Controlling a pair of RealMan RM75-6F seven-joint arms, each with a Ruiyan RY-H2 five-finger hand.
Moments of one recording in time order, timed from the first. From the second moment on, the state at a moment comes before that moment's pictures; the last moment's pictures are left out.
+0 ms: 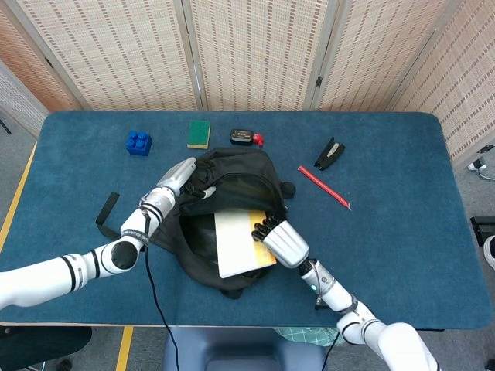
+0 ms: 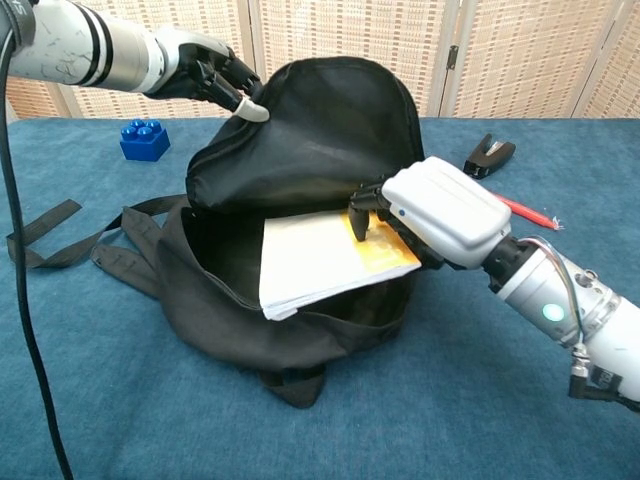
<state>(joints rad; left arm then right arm) -1.17 -1.37 -0.32 -1.39 0.38 0.57 0.02 0.70 -2.12 0.03 -0.45 -1.74 1.46 0.17</state>
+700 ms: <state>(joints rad) -1.16 -1.33 -0.30 -1.41 0.40 0.56 -0.02 0.68 -2.16 -0.04 -0.50 -1.75 1.47 0.15</state>
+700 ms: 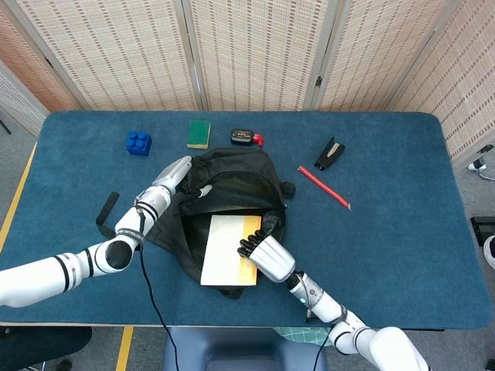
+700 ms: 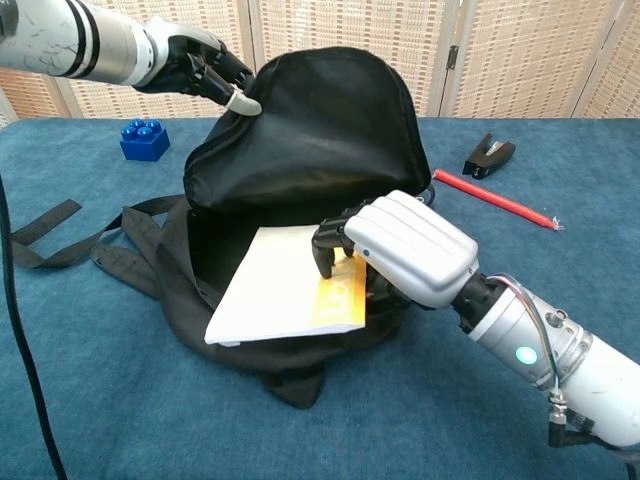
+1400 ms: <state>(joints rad) -1.16 -1.30 -0.29 -1.43 0.42 0.56 -0.05 0.80 -2.20 0.05 -0.36 -1.67 1.31 0.03</state>
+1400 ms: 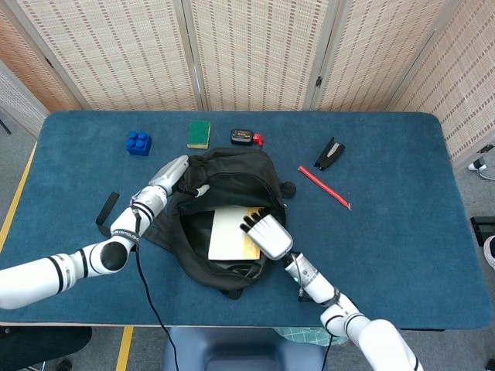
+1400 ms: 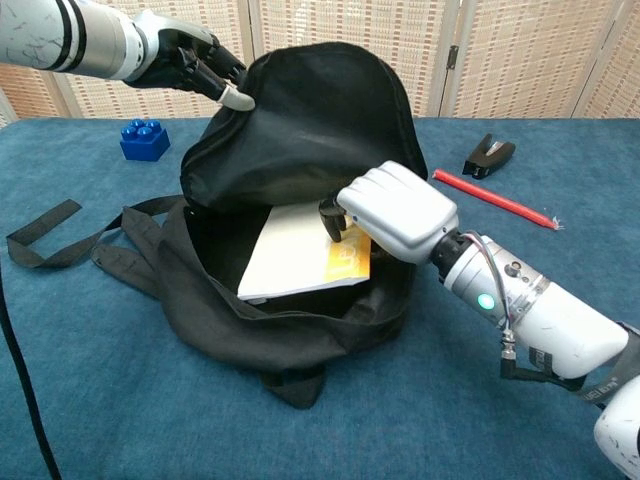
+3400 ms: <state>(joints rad) -1.16 -1.25 -0.26 -1.51 0.48 0.56 -0.06 0.61 -1.69 -0.03 -1.18 -1.69 1.43 -0.19</state>
